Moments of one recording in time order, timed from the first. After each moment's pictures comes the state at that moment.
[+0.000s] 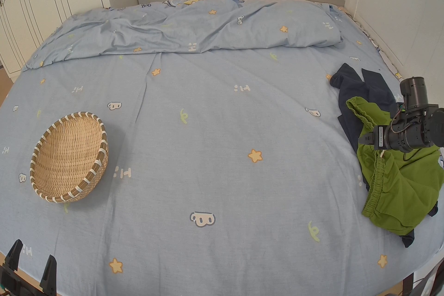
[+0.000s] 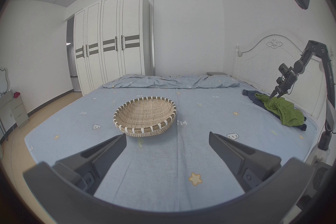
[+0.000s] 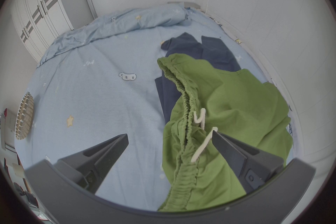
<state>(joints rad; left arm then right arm) 0.00 0.02 -0.02 0.00 0.04 0.00 0.05 1.73 -1.04 0.03 -0.10 0.05</state>
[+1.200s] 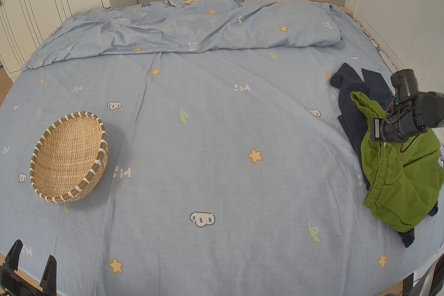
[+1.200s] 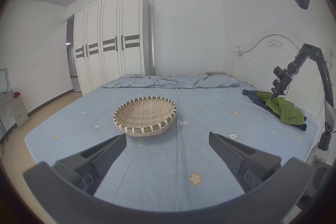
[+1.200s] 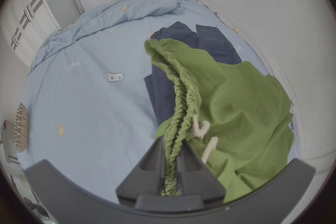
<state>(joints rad) 0.00 0.02 -0.02 0.00 0.04 0.00 0.02 1.85 -1.24 0.20 -0.11 0.10</state>
